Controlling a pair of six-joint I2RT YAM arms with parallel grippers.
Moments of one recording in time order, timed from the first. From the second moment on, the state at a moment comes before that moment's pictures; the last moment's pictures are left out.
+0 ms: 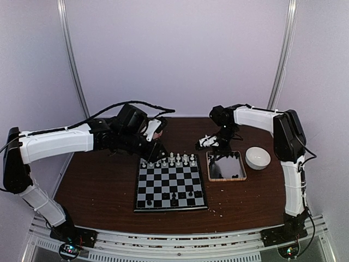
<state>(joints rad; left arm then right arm) -0.86 1.54 1.23 -0.43 0.12 -0.20 0.47 2.19 1.80 -1.02 -0.14 -1.15</state>
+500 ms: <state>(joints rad) -0.86 1.55 1.23 -0.42 0.13 -0.20 0.51 2.29 1.88 -1.15 -0.06 -1.18</state>
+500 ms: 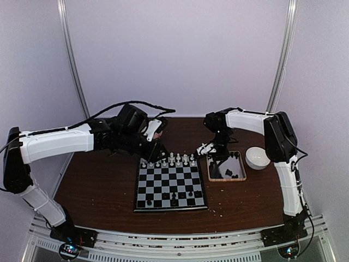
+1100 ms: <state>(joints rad) -0.86 1.56 1.23 -0.41 0.15 -0.20 0.51 2.21 1.75 -1.09 -0.07 -1.12</state>
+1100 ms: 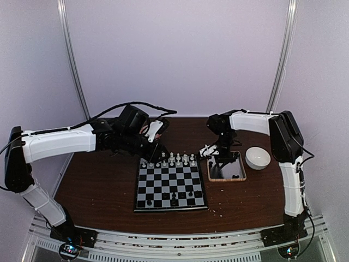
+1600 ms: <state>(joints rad) -0.86 1.57 1.23 -0.39 0.17 -0.21 0.55 2.21 1.78 -1.01 -0.05 -1.12</state>
